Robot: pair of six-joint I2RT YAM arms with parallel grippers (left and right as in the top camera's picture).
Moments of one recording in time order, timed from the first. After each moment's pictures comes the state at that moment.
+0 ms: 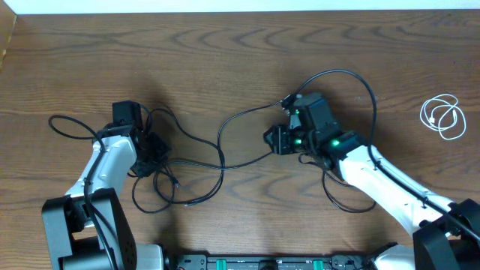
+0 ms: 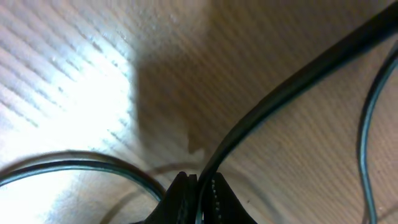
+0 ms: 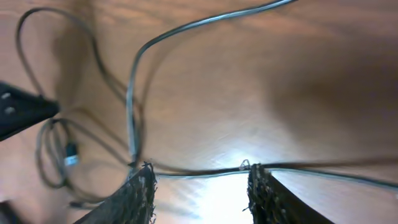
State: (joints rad) left arm 0.17 1.59 0.84 -0.67 0.11 -0.62; right arm 0.54 1.53 0.89 -0.25 -0.30 0.51
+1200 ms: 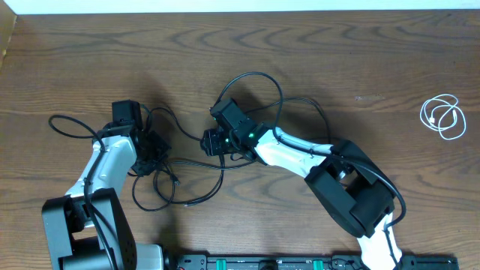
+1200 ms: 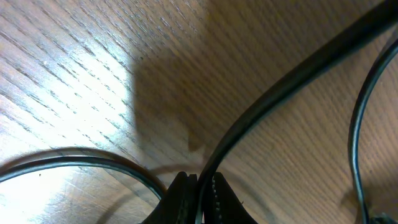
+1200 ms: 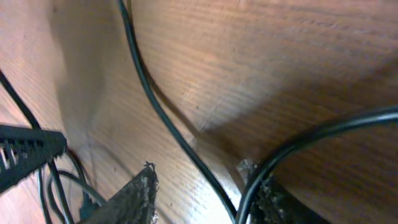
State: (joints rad) left arm 0.17 1.59 0.84 -0.66 0.12 -0.62; right arm 0.82 2.11 1.32 -0.12 -0.27 0.70
